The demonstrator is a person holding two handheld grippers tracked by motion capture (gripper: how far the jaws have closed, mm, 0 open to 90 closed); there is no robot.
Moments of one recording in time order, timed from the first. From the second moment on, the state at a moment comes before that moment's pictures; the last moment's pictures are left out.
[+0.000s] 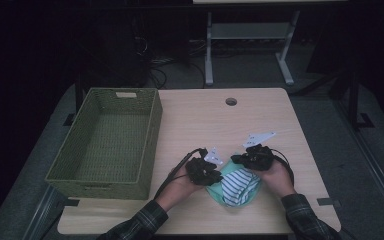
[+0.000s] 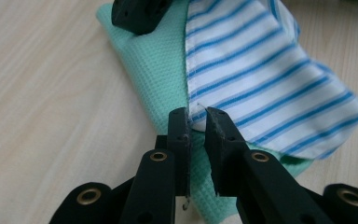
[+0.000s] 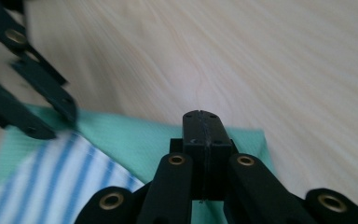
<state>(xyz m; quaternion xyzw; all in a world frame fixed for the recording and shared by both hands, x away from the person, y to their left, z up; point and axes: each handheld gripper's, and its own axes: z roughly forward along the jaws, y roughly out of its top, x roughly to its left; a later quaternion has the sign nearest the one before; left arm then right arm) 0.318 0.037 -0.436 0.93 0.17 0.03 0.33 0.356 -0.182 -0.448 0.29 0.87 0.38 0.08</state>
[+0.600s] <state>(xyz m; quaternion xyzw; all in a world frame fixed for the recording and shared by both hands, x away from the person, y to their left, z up) 0.309 0.043 -0.430 0.93 0.16 0.04 0.33 0.360 -0.191 -0.455 0.31 0.87 0.38 0.09</state>
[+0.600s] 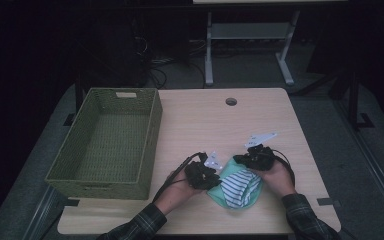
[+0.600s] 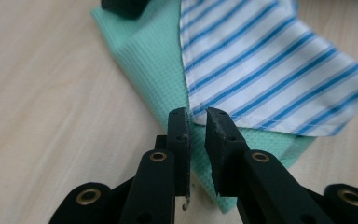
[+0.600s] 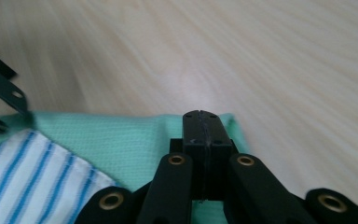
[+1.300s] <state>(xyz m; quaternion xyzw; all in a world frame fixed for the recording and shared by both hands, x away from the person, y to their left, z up) 0.276 0.047 -0.448 0.95 0.15 0.02 0.28 0.357 -0.234 -0.465 0.34 0.87 0.35 0.10</state>
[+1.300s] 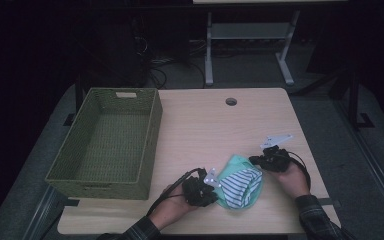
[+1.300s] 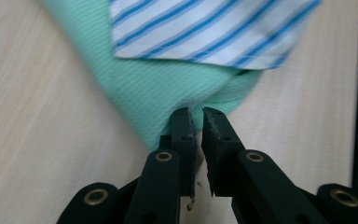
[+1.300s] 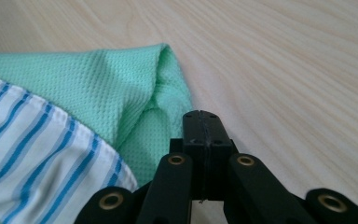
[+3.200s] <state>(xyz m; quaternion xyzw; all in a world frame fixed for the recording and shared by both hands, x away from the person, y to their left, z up) 0.326 0.080 -0.415 0.91 0.21 0.02 0.35 0.349 -0.238 -0.448 0.34 0.85 0.39 0.10</state>
